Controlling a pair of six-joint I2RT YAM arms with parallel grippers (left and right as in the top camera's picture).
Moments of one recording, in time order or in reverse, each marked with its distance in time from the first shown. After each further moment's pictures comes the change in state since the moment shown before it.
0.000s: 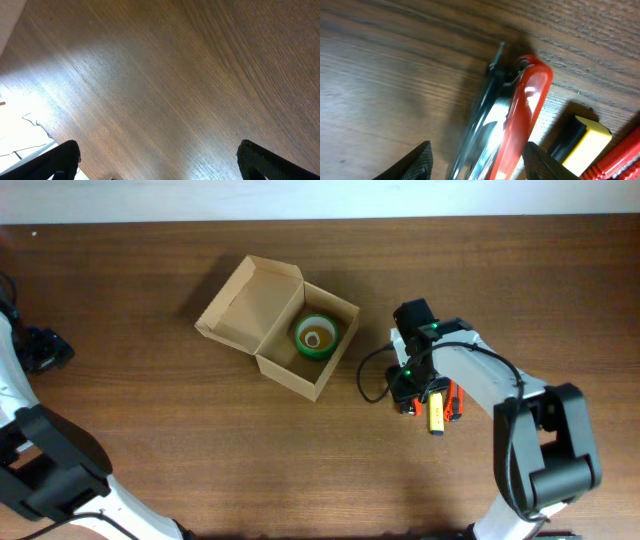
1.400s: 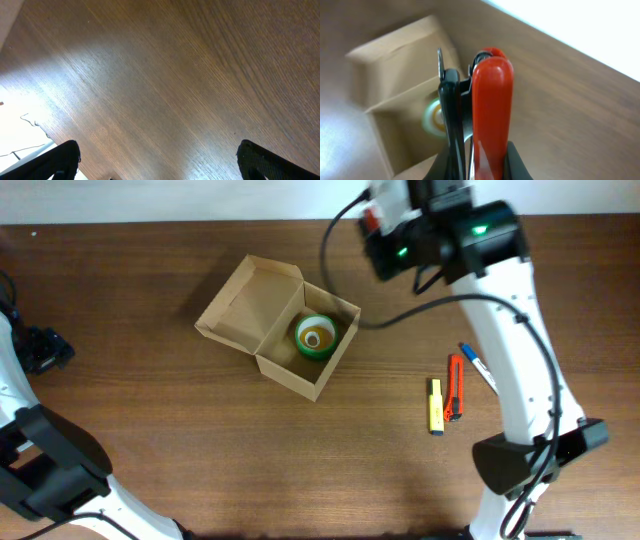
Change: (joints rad) left arm 0.000 0.000 0.000 0.000 0.007 0.000; right arm 0.114 0.103 1.148 -0.408 -0.095 -0.183
